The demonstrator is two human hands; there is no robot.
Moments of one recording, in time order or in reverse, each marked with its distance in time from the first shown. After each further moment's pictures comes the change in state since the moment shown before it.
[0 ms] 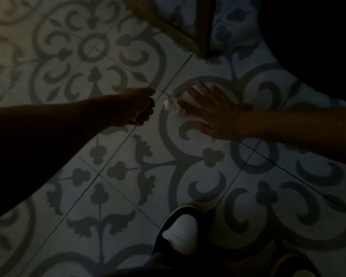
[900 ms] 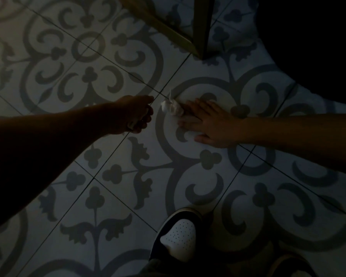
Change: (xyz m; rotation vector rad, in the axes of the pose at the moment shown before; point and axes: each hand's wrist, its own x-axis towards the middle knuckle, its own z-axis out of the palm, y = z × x) left_hand 0.002 -0.007 0.006 0.062 0.015 -0.039; right_hand -0.002 0.001 0.022 -0.016 -0.151 -0.022
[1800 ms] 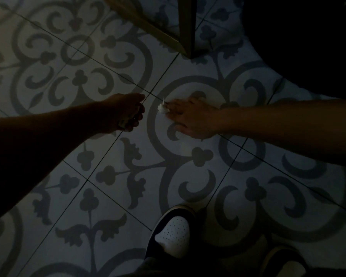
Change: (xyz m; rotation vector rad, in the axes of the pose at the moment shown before) left_hand -0.001 0.006 0.002 0.033 -0.009 0.019; right_hand 0.023 -0.006 -0.021 0.014 0.017 -0.040
